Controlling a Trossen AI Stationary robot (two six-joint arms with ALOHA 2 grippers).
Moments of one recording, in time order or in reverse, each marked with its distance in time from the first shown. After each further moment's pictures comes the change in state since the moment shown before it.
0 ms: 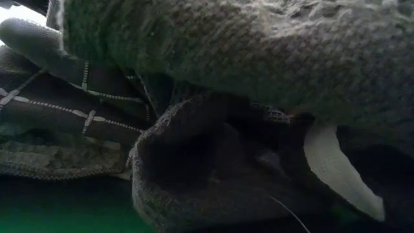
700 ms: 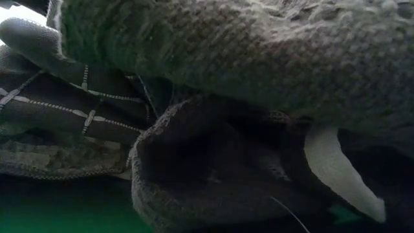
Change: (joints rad) left arm 0.000 0.000 0.000 -0.005 0.000 -0.002; right arm -0.059 0.068 -0.003 -0.121 -0.122 0.073
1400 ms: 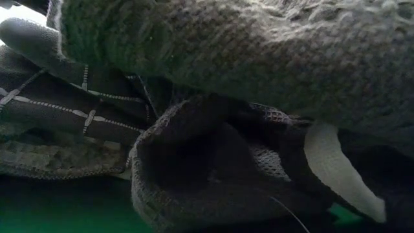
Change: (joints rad) left arm 0.000 0.001 0.000 0.011 0.000 0.001; right arm -0.114 -0.275 0.000 -0.059 0.075 -0.243
